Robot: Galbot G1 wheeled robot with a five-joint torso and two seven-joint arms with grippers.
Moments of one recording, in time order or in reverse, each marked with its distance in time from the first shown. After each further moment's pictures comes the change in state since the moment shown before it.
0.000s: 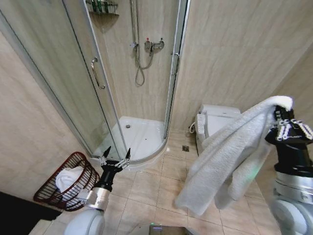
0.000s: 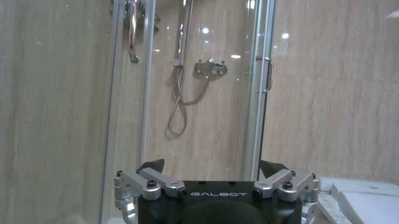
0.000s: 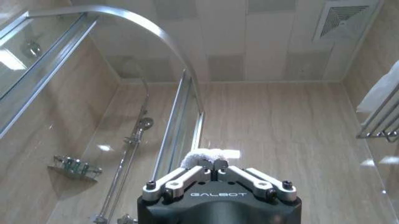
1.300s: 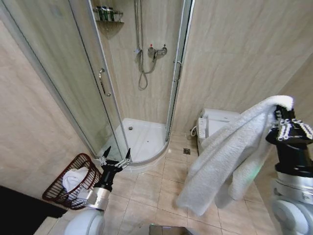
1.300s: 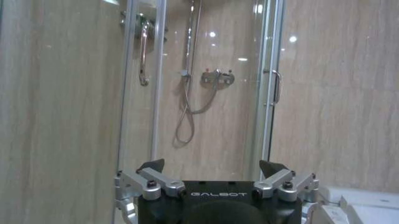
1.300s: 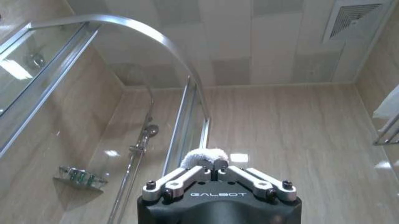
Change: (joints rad) left arm 0.000 0.000 0.000 0.000 0.000 0.000 0.000; right arm -0.008 -0.003 0.013 0.000 0.015 0.004 -0.006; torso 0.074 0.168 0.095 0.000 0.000
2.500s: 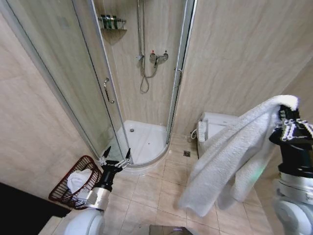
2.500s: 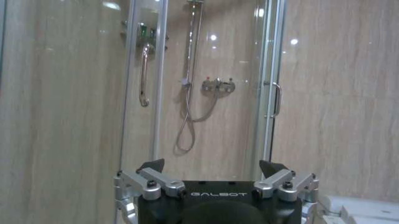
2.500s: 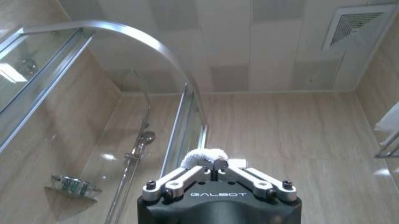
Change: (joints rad) left arm 0.000 0.000 0.000 0.000 0.000 0.000 0.000; right arm -0.002 0.000 0.021 0.000 0.007 0.003 0.000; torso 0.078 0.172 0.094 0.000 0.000
